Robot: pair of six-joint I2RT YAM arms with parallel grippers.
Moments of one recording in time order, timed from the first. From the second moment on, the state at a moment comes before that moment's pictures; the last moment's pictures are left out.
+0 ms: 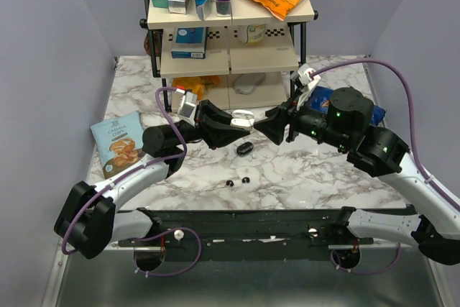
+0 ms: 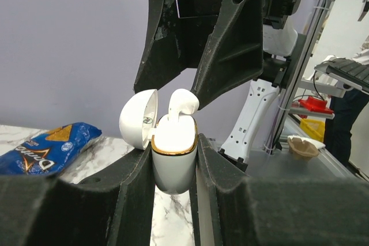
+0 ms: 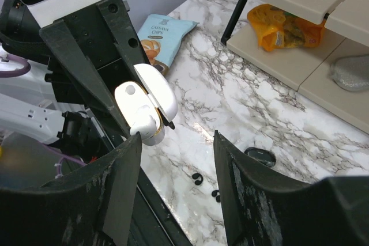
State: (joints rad) left arm -0.58 1.21 0.66 1.31 0.85 -0.79; right arm 0.90 1.04 1.39 -0.53 -0.07 0.21
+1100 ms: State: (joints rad) left arm -0.60 1.15 0.63 1.30 0.83 -0.68; right arm 0.90 0.96 1.36 -0.51 0.04 0.21
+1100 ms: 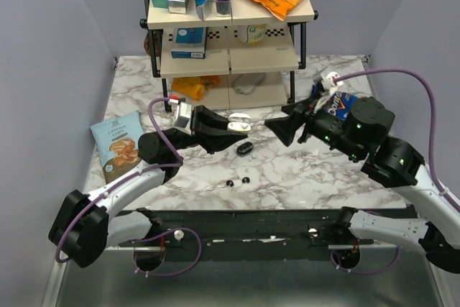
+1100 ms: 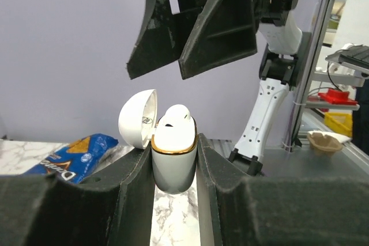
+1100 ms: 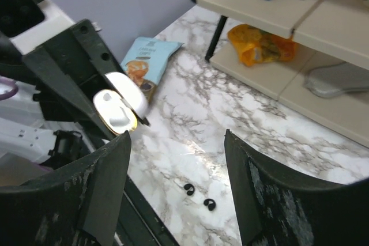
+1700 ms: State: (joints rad) left arm -0.80 0.60 0.29 0.92 0.41 -0.23; right arm 0.89 1.18 0.78 -0.36 0.25 0.33
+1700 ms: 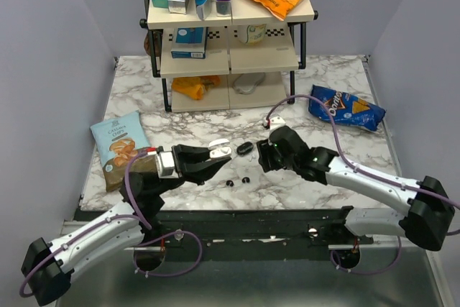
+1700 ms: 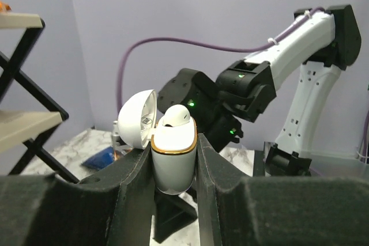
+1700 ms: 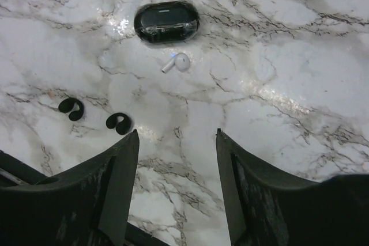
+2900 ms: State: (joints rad) left arm -1.02 0.44 0.23 0.69 0.04 -0.06; right arm 0.77 1.64 0.91 -0.21 0.17 0.60
